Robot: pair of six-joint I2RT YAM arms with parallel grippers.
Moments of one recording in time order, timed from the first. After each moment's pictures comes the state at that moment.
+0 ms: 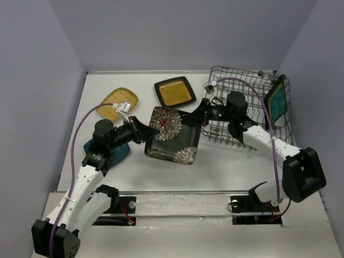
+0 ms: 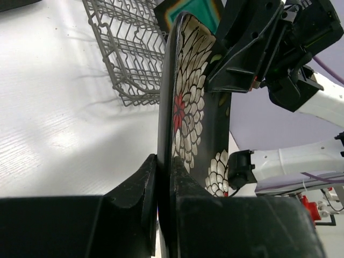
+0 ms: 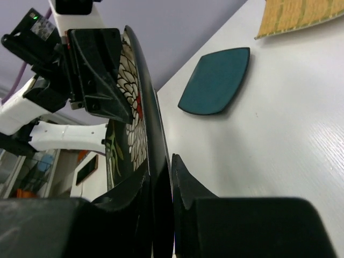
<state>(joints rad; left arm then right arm) -0.32 0.76 0.57 0.06 0.63 -0.77 0.46 1.40 0.91 0.44 -0.94 0.71</state>
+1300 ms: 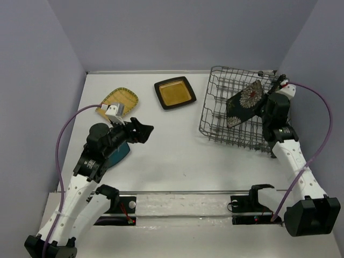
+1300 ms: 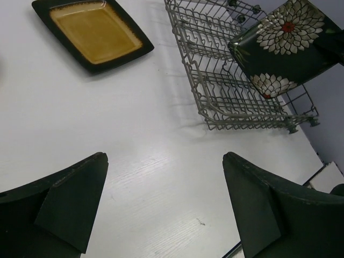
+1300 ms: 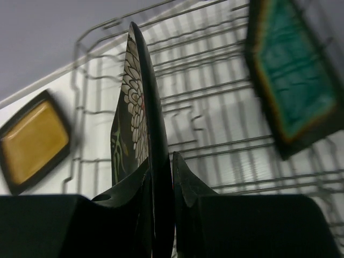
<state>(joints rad) -0.35 0.64 0.67 -0.21 0.25 -0.44 0.07 1.01 0.90 -0.18 0.25 0.43</state>
